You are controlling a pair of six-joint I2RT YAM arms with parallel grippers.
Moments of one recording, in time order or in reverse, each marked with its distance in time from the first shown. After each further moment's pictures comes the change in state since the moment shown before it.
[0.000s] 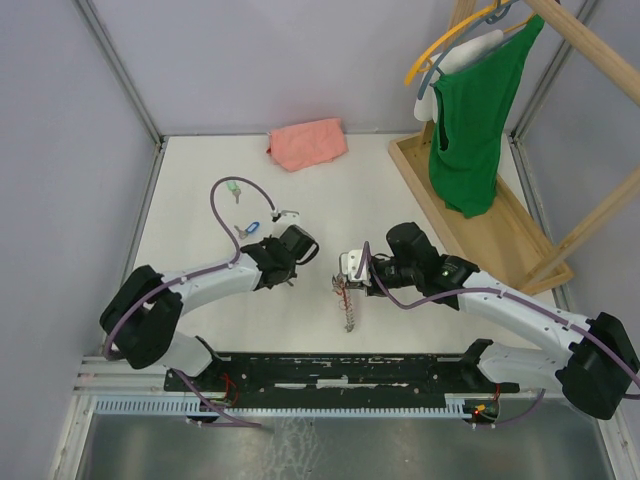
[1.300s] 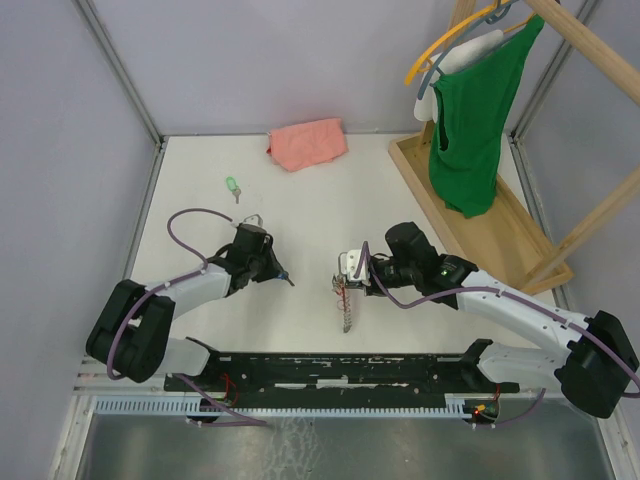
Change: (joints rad) left arm 0.329 -0.107 -0.274 0.356 0.504 -0.140; right arm 0.000 0.008 0.002 -0.001 0.006 -0.003
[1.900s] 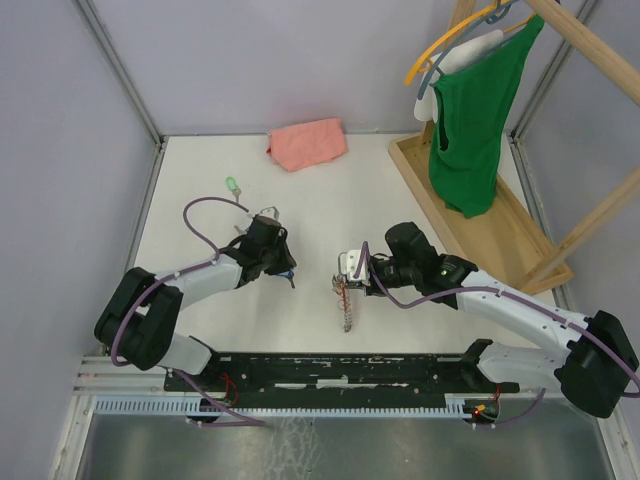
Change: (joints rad) left arm -0.072 0.080 0.108 -0.012 0.012 0.001; right arm 0.000 0.003 0.000 0.000 0.000 0.000
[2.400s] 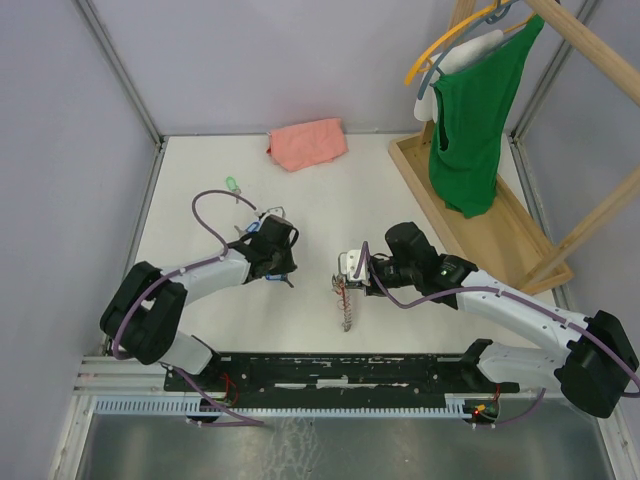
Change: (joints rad) left arm -0.068 0.046 0.079 -0.128 -0.129 0.021; right arm 0.000 0.000 0.000 0.000 0.000 0.000
